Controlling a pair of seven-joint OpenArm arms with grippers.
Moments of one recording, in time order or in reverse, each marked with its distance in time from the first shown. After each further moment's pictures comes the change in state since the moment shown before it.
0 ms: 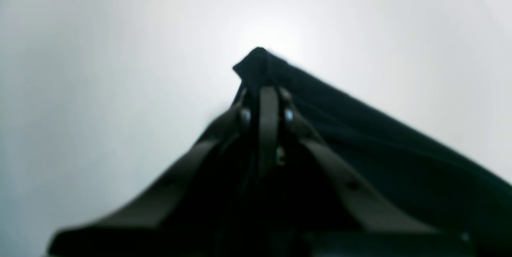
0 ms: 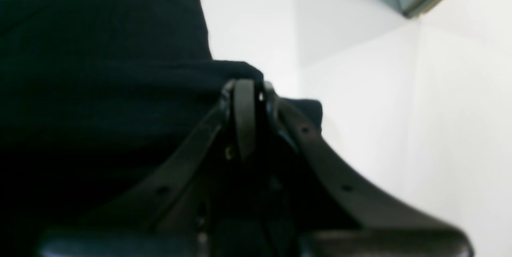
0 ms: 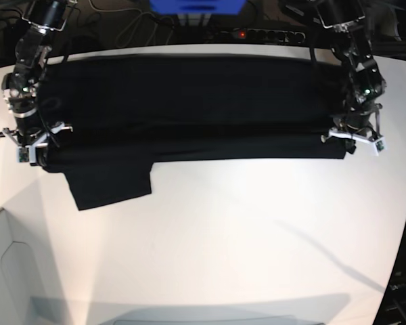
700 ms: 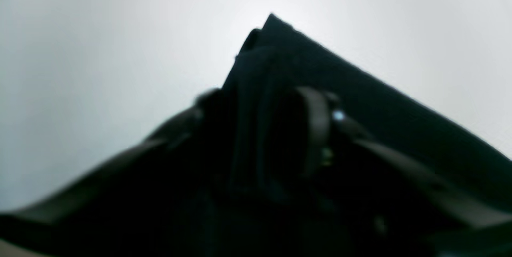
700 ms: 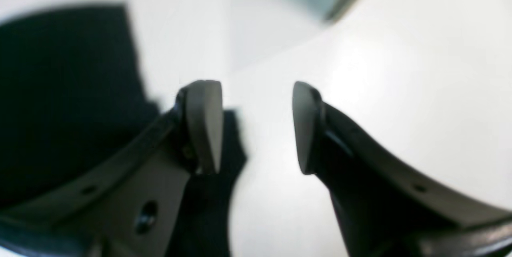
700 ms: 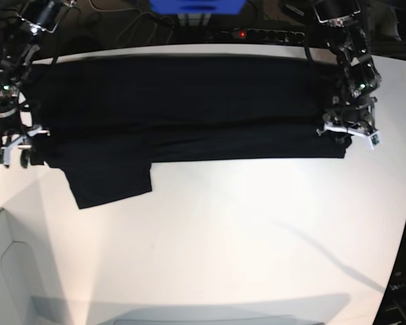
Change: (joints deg) left arm 2.0 1.1 0.0 1.1 0.2 0.2 -0.2; right arm 1.9 -1.4 11.8 7.0 -0.2 5.9 -5.8
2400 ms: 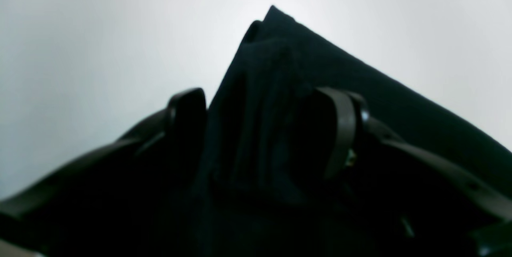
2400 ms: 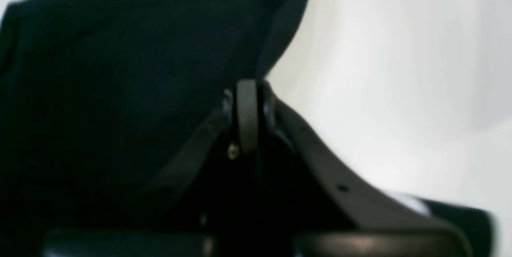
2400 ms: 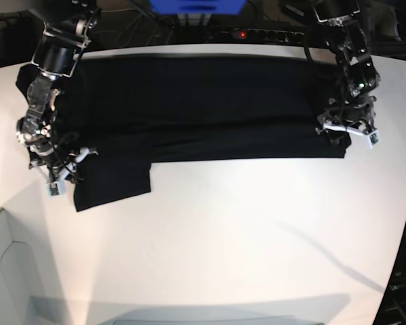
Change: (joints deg) left arm 0.0 0.1 0.4 -1.2 -0.1 0.0 -0.3; right arm 14.8 -1.3 -15.0 -20.7 -0.9 4.9 -7.0
